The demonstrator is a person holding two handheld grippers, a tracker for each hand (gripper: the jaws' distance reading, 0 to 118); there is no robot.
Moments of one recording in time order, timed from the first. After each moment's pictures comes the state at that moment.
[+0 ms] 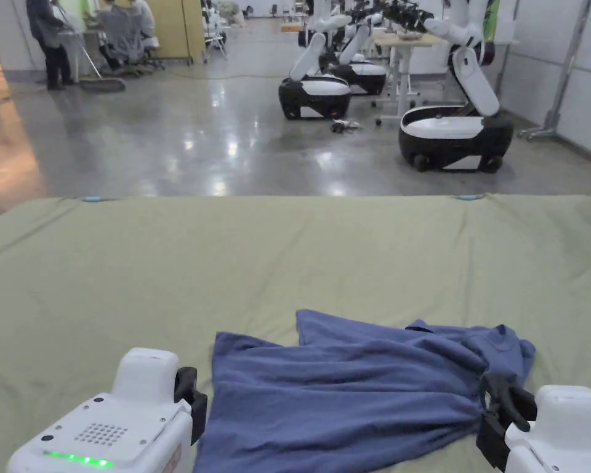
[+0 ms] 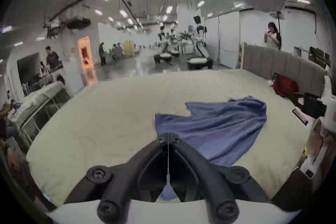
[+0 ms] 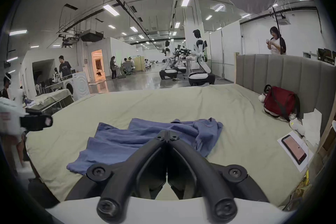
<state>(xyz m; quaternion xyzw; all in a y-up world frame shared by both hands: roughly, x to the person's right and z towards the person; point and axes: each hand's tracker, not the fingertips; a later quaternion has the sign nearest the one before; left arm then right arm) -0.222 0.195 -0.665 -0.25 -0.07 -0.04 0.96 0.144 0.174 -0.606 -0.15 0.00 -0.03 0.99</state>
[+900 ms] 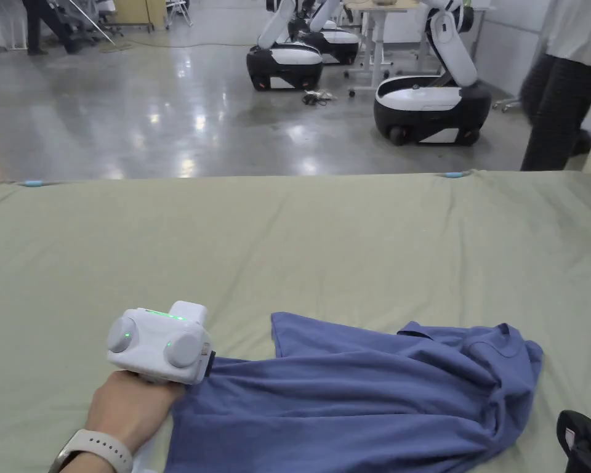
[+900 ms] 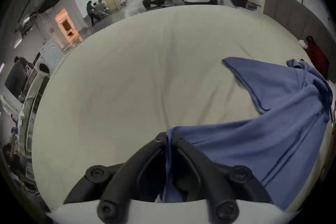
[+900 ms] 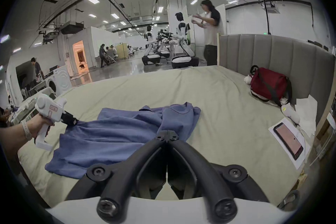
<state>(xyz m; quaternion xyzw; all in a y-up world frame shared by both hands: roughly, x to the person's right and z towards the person) -0.193 0.083 -0.942 -0.47 -0.06 -0.12 0.87 0.219 0.145 -0.659 -0.22 -0.07 -0.06 0.97</state>
